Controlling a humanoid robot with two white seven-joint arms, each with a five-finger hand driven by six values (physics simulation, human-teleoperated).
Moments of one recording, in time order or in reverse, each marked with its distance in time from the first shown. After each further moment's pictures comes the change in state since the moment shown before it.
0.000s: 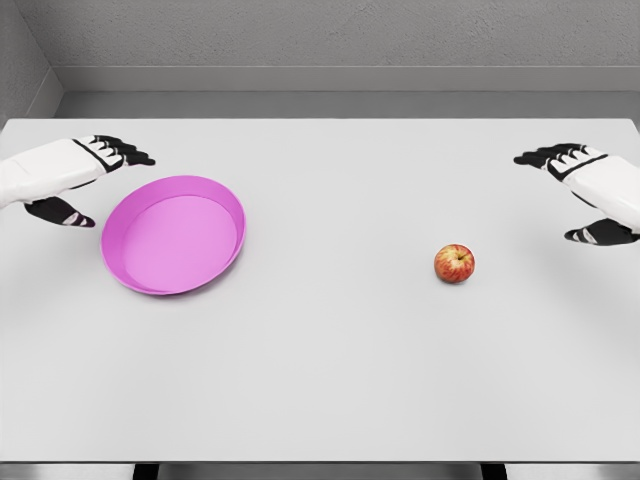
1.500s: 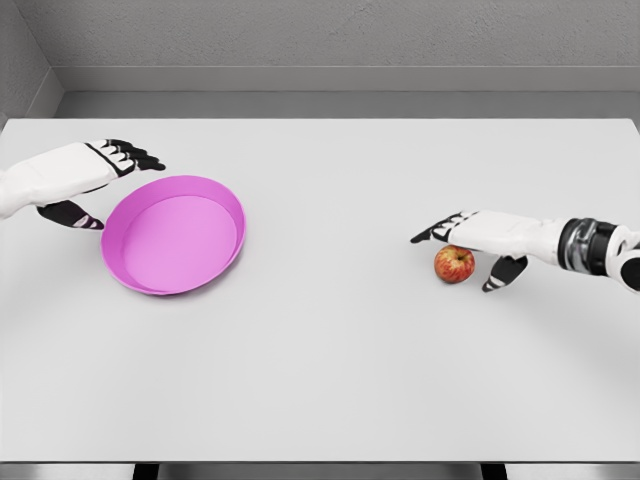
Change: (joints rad) left arm -0.003 -0.030 -0.002 -0.002 -0.043 0.000 0.000; right arm -0.391 0.246 0.395 0.117 0.003 0.025 0.503
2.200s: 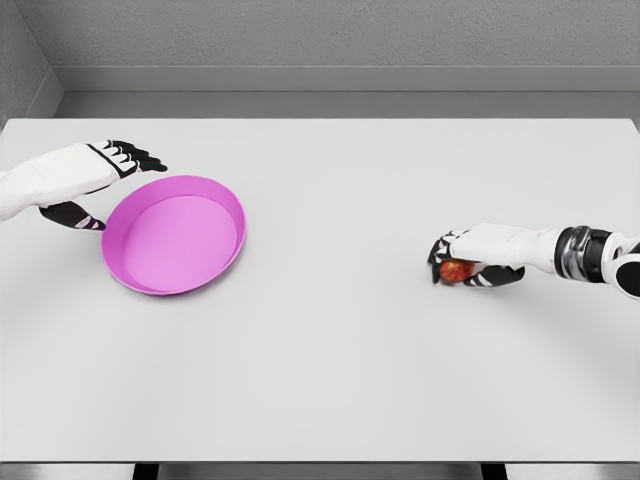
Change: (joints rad) left arm 0.000 -0.005 0.000 0.004 -0.004 0.000 0.000; right arm 0.002 0.000 0.019 0.006 -0.002 0.014 0.044
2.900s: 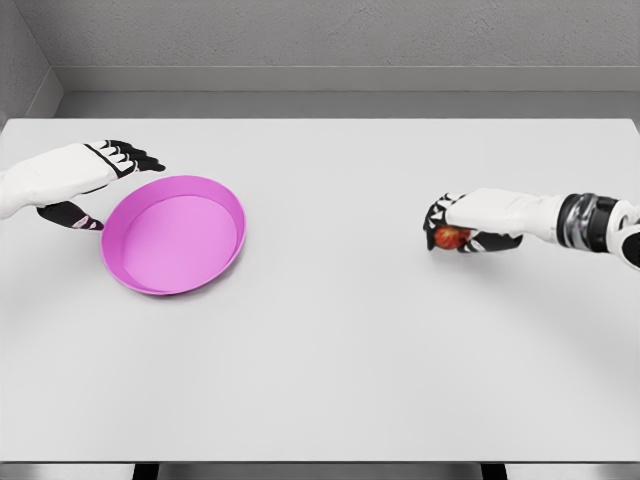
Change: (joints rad) left arm 0.002 0.007 0.001 -0.002 0.004 0.000 0.000; right arm -0.081 0.018 -0.021 -0.021 -0.005 0.001 0.001
